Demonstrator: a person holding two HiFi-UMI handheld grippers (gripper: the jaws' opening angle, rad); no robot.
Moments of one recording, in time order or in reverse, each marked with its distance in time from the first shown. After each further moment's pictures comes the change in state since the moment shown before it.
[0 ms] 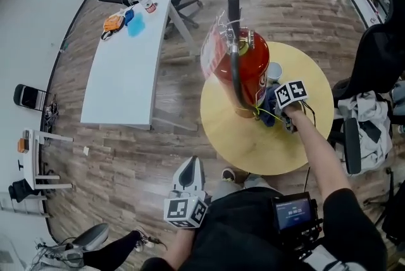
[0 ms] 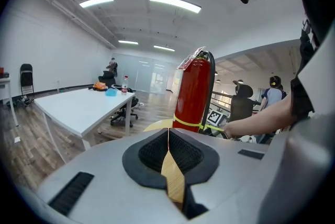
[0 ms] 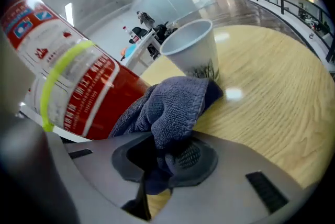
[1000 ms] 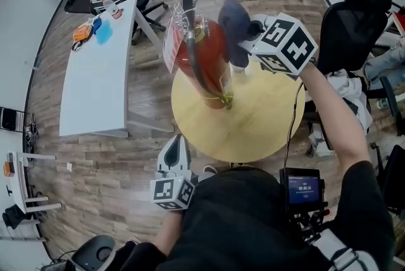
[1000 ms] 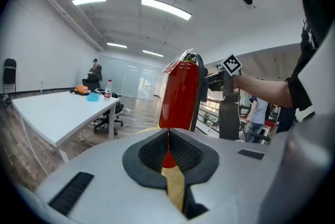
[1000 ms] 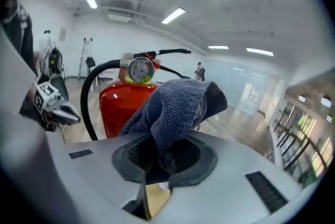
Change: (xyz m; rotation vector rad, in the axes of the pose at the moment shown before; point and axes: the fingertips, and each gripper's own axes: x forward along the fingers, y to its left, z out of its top) left arm 0.036 -0.035 0.022 0.029 -0.069 -0.140; right arm -0.243 0.203 0.146 -1.040 -0.420 -0.149
